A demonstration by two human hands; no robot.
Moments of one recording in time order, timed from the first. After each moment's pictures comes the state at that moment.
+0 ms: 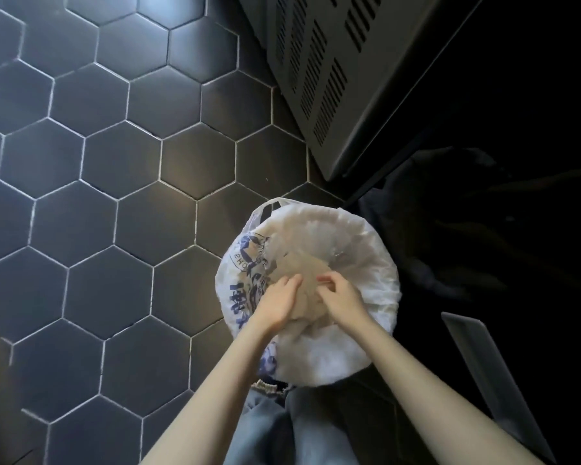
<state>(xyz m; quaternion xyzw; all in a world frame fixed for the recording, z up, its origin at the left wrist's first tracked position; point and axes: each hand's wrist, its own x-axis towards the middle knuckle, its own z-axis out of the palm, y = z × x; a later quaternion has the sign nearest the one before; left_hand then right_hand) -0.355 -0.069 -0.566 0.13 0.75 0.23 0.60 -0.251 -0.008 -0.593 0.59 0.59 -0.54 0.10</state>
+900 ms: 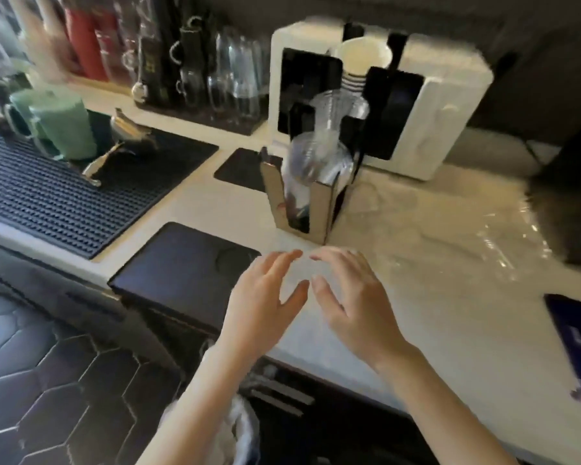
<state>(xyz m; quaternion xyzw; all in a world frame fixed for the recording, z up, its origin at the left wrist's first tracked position) -0.166 -0.004 0.066 0.79 0.47 0.35 0.18 -0.026 -0.037 0.084 0.58 0.72 -0.08 -0.37</state>
